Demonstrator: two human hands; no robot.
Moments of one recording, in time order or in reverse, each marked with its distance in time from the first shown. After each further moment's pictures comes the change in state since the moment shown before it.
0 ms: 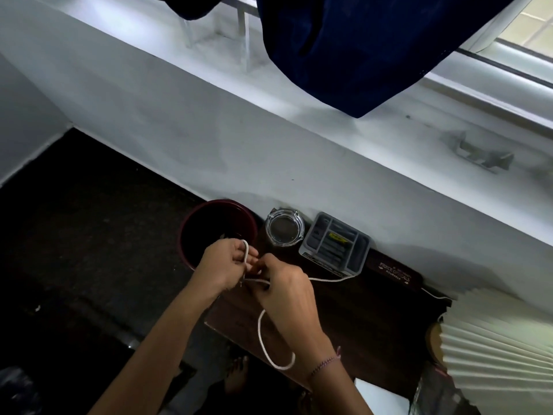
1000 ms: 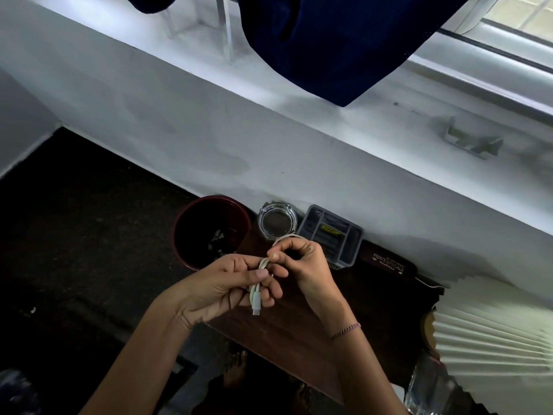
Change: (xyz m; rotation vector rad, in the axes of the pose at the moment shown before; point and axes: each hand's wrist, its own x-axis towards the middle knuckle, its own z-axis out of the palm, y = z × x) left_hand -0.026 0.002 -0.002 -0.751 -0.790 -0.047; right_hand 0.020 0.038 -0.031 0.997 -0.135 0.140
